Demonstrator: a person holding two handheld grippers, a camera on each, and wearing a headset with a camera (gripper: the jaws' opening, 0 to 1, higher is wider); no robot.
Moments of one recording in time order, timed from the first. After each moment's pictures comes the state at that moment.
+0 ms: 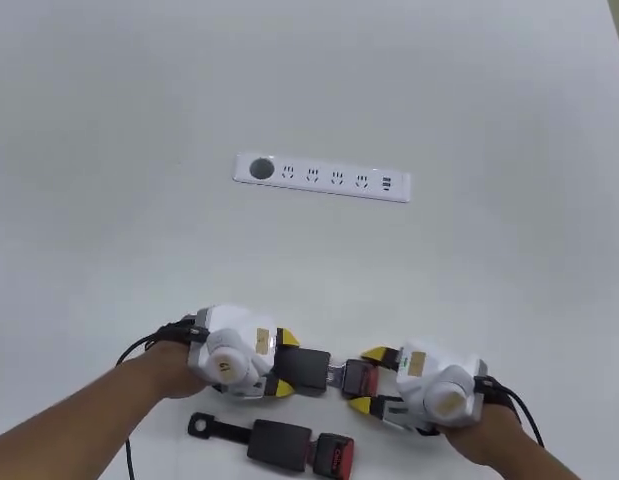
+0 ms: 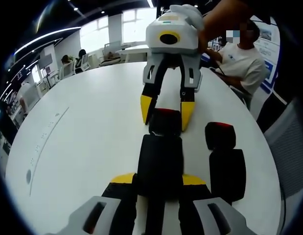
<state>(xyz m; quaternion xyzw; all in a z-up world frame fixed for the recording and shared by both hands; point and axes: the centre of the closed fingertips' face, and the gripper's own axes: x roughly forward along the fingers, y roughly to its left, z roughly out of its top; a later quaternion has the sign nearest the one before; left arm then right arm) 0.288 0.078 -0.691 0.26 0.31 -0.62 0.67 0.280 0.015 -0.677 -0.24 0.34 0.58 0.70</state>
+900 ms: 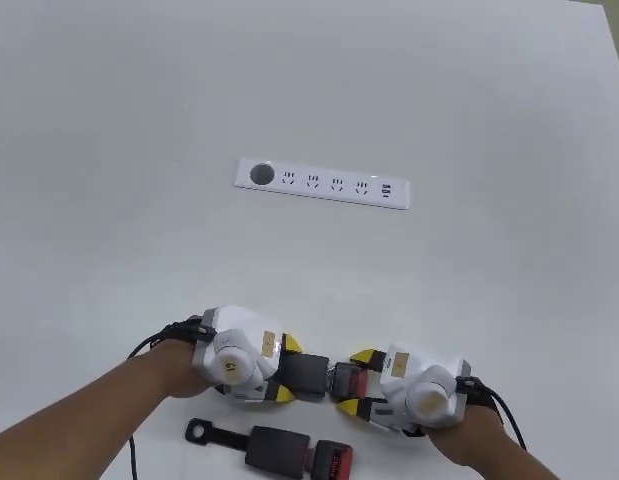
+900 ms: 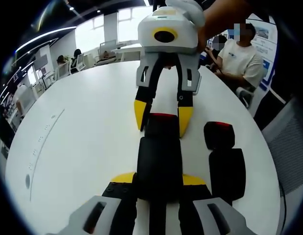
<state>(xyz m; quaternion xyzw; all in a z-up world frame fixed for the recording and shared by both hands) 0.290 0.075 -0.692 0.27 0.31 -0.63 0.65 0.285 0.024 -0.691 -0.25 0.34 0.58 0.69</state>
